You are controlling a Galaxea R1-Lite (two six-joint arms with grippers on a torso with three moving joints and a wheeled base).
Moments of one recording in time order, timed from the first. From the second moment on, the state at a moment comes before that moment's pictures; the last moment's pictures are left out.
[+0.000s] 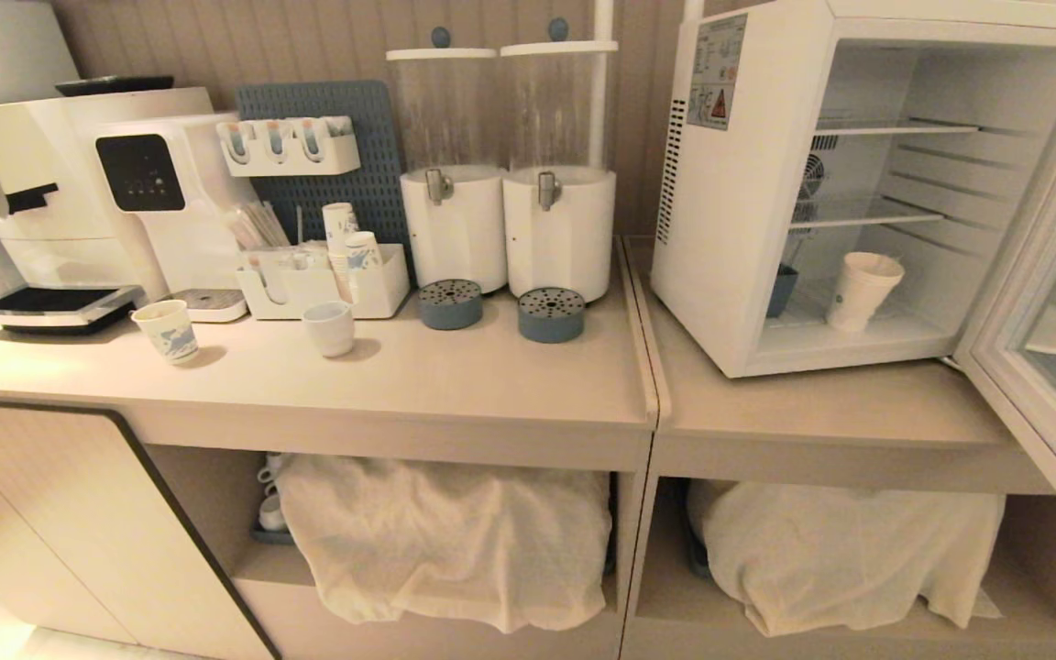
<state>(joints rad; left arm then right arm) 0.01 0.00 0.00 -0.04 -0.01 0.02 -0.01 0.00 0.00 0.01 0.00 -0.05</state>
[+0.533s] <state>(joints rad) 0.01 0.00 0.00 -0.04 -0.01 0.01 -0.01 0.00 0.00 0.01 0.00 -0.05</state>
